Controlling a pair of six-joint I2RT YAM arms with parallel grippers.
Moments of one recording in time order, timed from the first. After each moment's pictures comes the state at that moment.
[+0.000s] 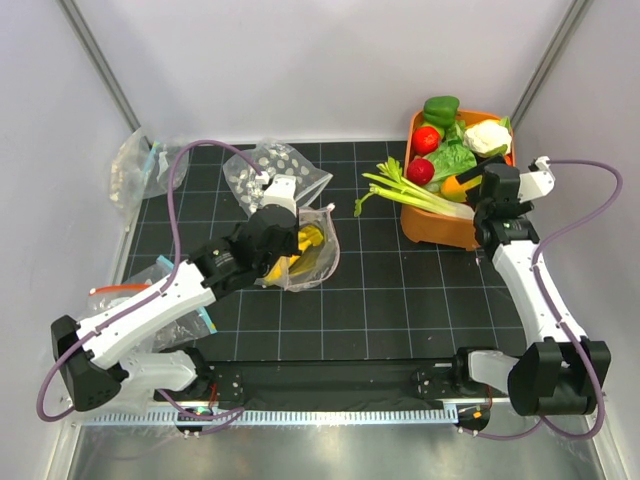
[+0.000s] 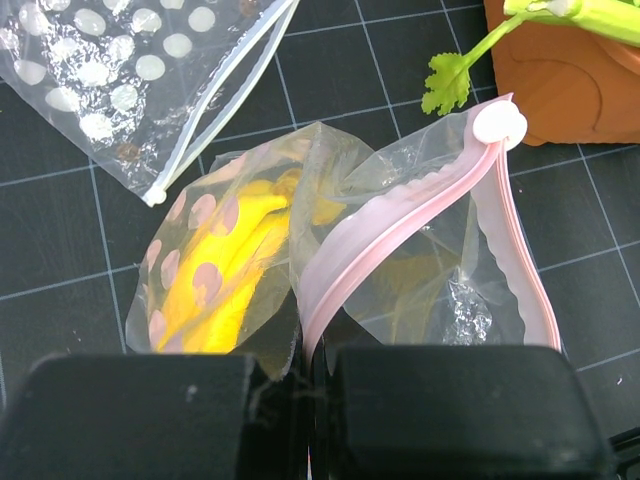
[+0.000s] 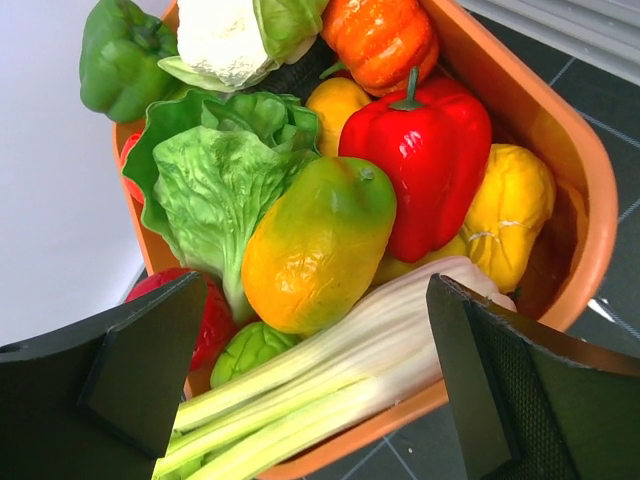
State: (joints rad) left arm -0.92 1.20 1.16 -0.51 -0.52 -0.44; right arm 0.00 1.17 1.00 -0.28 0.43 0.86
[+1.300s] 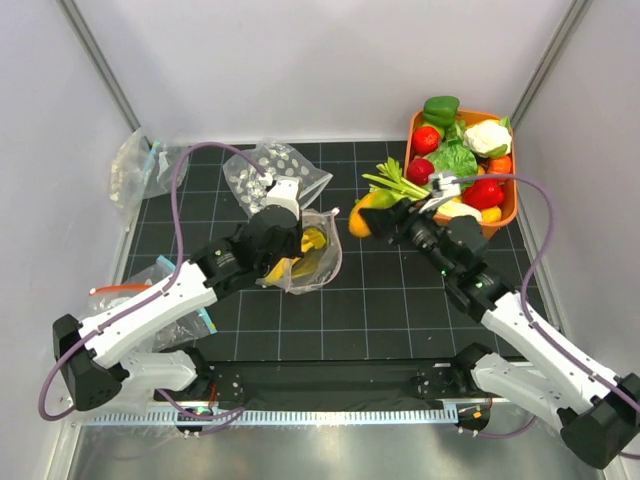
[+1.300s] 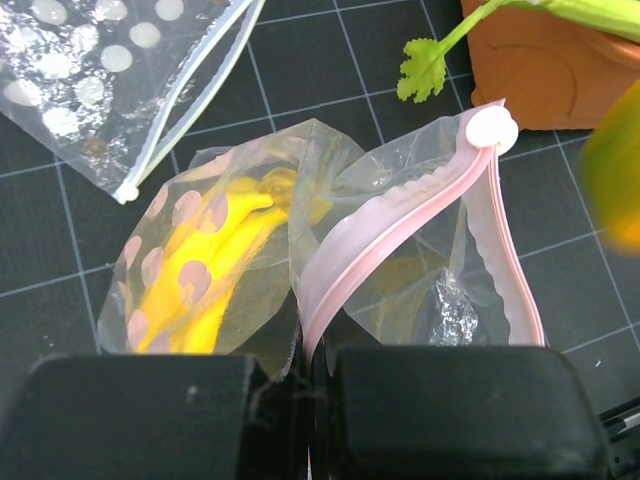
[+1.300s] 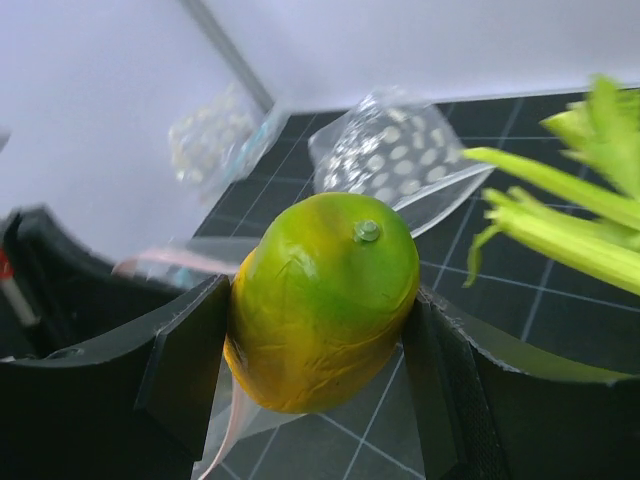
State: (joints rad) left arm -0.92 1.19 1.14 -0.49 -0.48 -0.45; right arm 0.55 0.85 0.74 0.15 0.01 0.52
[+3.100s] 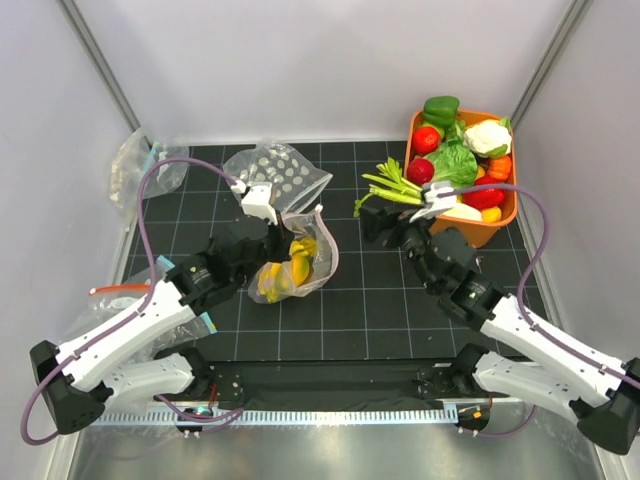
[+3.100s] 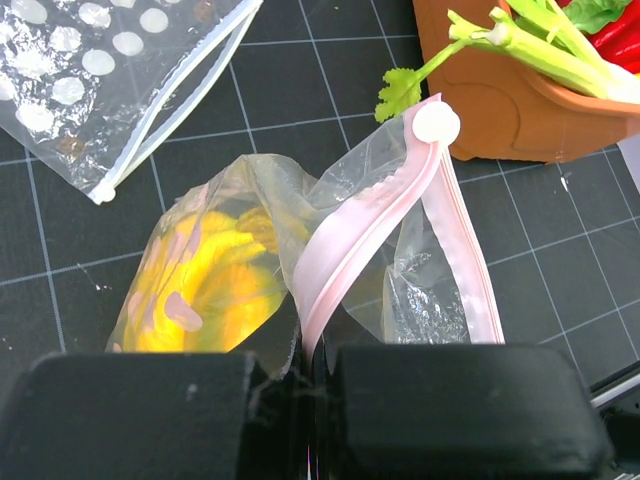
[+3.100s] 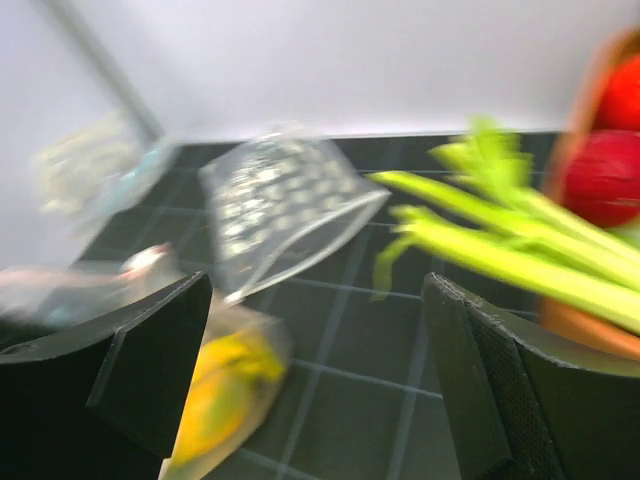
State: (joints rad) left arm -0.87 1.03 1.01 -0.39 -0.40 -0.51; right arm 0.85 0.86 0.74 0.19 0.44 0.27
